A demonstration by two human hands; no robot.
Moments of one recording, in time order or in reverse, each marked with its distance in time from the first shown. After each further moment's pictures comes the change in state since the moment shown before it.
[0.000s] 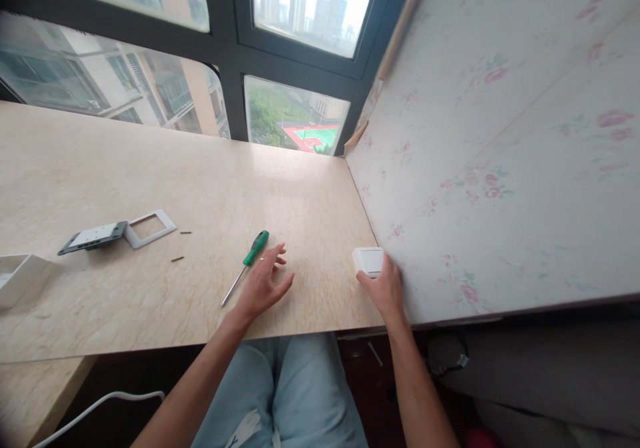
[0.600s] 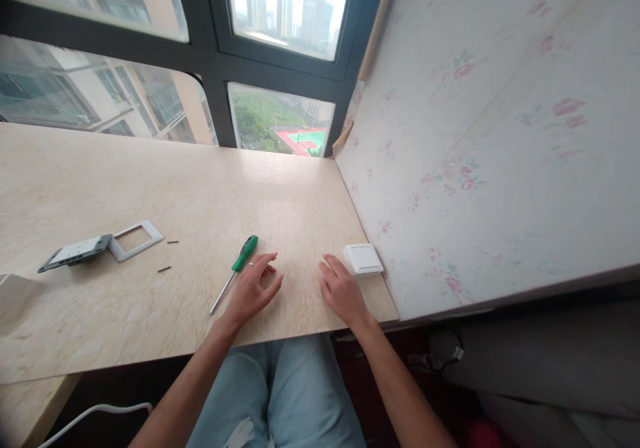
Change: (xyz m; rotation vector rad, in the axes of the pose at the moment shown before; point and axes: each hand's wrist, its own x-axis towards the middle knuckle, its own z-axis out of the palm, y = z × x) left_hand 0.004 0.002 -0.004 0.044 -0.031 -0.014; right_hand -0.029 -0.053 0.017 0.221 -0.214 -0.590
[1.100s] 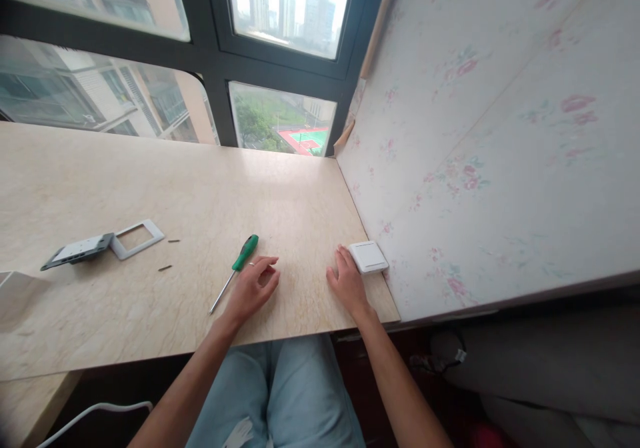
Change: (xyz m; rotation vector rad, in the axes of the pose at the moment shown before) left_hand 0.000 -0.001 0.000 -0.033 -0.004 -0.038; right_hand 0.007 0.035 0.019 0.041 0.123 0.186
